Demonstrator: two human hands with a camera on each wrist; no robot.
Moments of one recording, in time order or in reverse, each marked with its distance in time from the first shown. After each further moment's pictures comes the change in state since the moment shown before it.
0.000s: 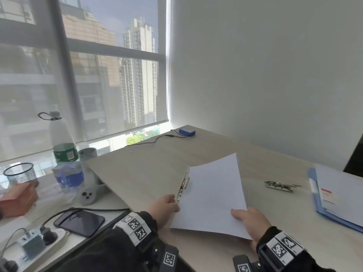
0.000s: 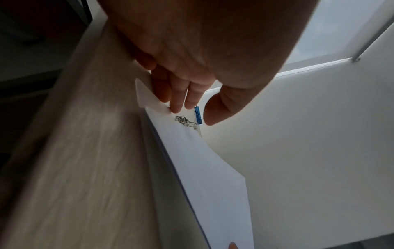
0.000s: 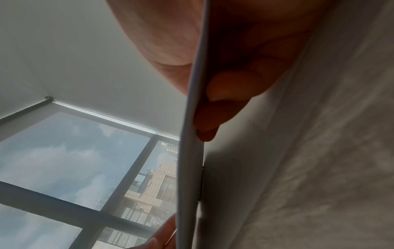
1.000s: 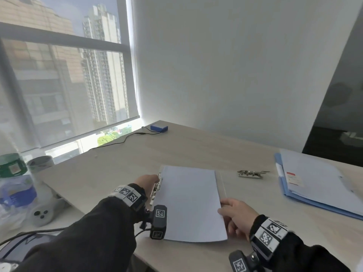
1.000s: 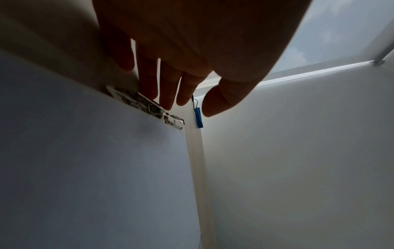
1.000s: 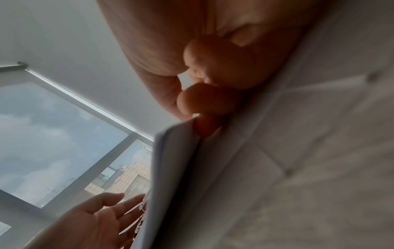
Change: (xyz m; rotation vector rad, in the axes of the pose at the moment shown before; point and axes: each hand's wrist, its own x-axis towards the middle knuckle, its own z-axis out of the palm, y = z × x) left_hand 0.095 0.055 0.008 0.046 0.151 -0.065; right_hand -0.004 -0.014 -0.036 -0.319 -0.125 -0.062
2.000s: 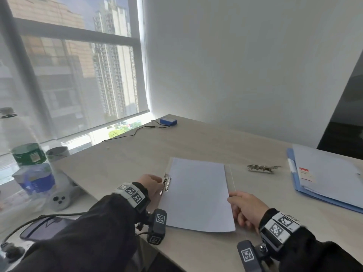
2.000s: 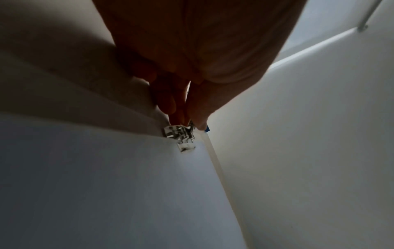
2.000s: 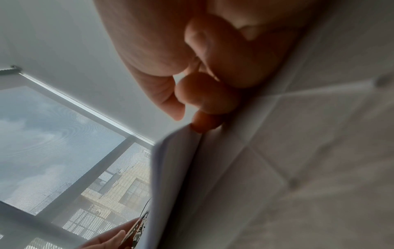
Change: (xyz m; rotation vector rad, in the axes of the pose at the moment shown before) left_hand 0.015 -0.047 -0.011 0.181 0.029 0.100; right_hand 0.010 0.009 -0.002 0.065 0.035 0.033
